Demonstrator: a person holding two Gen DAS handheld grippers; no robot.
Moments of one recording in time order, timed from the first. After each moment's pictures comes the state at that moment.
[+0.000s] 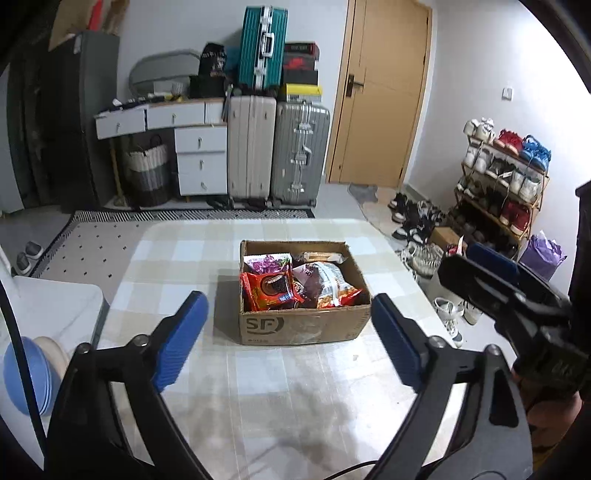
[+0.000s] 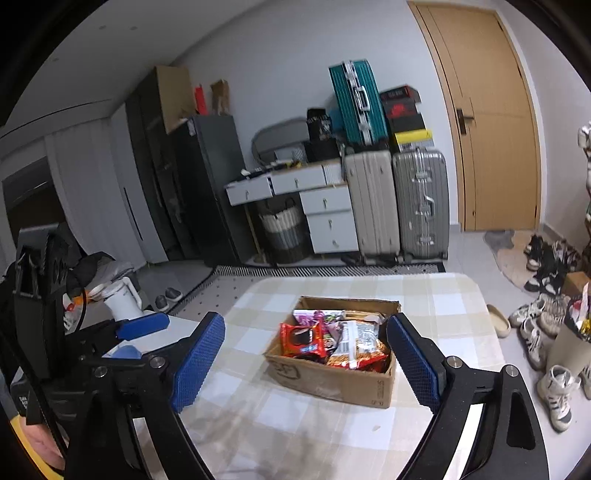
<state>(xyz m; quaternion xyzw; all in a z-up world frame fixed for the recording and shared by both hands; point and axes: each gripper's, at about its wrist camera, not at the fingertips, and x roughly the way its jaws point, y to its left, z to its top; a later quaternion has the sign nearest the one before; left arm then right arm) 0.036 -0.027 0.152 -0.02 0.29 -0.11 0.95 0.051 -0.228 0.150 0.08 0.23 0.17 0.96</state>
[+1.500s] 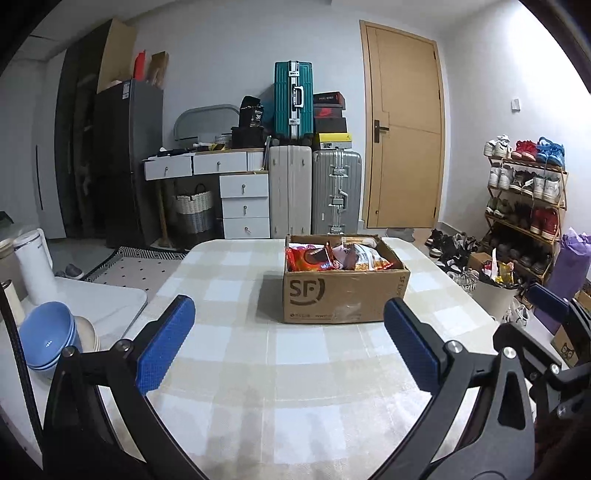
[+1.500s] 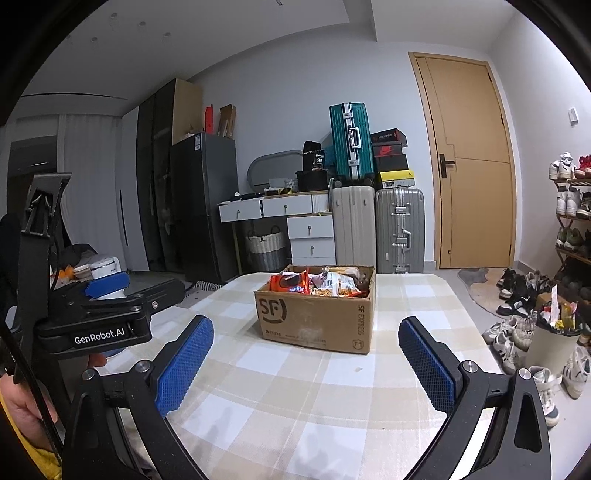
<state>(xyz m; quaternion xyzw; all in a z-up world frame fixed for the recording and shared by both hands) -0.092 -0.005 0.061 0.01 0.17 -0.03 0.98 -0.085 -0.220 0.031 0.03 0.14 0.12 0.98</state>
